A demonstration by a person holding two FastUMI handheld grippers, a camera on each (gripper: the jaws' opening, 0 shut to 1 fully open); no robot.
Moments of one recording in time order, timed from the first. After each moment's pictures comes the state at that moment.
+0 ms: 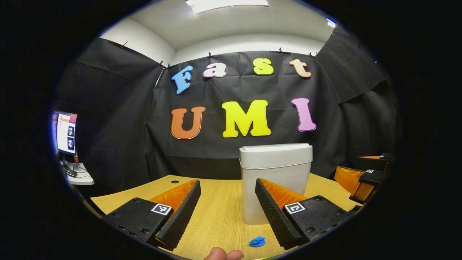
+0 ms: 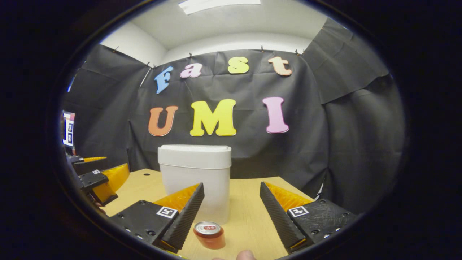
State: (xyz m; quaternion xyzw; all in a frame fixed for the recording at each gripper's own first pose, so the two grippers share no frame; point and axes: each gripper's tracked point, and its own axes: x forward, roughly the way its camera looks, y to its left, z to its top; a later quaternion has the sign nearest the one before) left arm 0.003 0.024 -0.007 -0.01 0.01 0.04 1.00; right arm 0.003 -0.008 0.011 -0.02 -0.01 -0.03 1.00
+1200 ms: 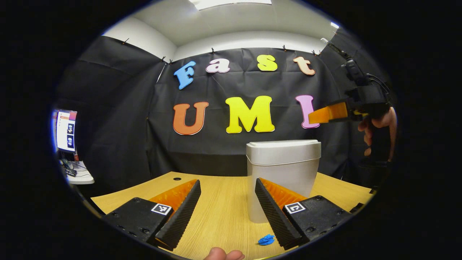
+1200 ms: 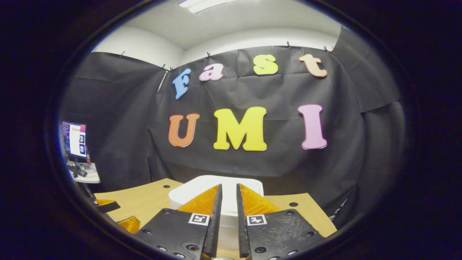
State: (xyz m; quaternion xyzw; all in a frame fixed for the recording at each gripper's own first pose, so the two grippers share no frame) left arm 0.008 0.045 -0.014 -0.01 0.03 0.04 1.00; right arm 0.132 0.055 0.112 -0.04 0.04 0.09 0.99
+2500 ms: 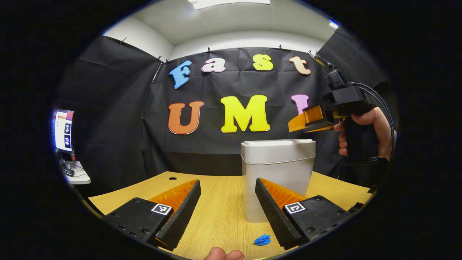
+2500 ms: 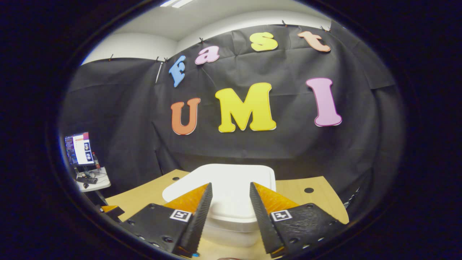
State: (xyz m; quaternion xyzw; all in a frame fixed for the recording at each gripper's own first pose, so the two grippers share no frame) left arm 0.008 0.030 -0.016 -0.01 0.03 0.02 1.00; right arm 0.157 0.049 0.116 0.01 0.08 0.12 0.99
